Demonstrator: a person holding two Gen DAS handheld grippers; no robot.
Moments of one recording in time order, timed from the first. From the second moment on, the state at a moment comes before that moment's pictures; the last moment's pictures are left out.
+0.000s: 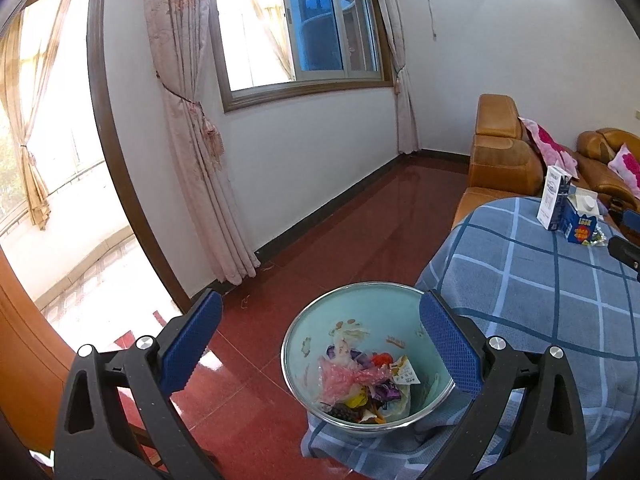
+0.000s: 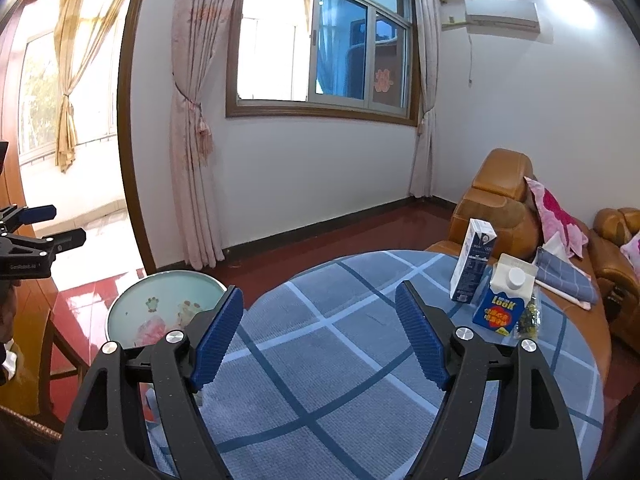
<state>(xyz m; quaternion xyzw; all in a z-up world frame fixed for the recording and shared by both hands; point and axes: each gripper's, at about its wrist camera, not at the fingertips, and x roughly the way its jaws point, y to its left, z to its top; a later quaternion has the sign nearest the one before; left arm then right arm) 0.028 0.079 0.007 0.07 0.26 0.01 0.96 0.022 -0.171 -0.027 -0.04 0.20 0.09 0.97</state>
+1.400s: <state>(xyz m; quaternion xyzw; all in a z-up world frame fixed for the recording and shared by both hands) 0.027 0.078 0.007 0.07 0.26 0.01 0.96 0.016 -0.166 -0.018 -0.04 0.19 0.09 0.98</state>
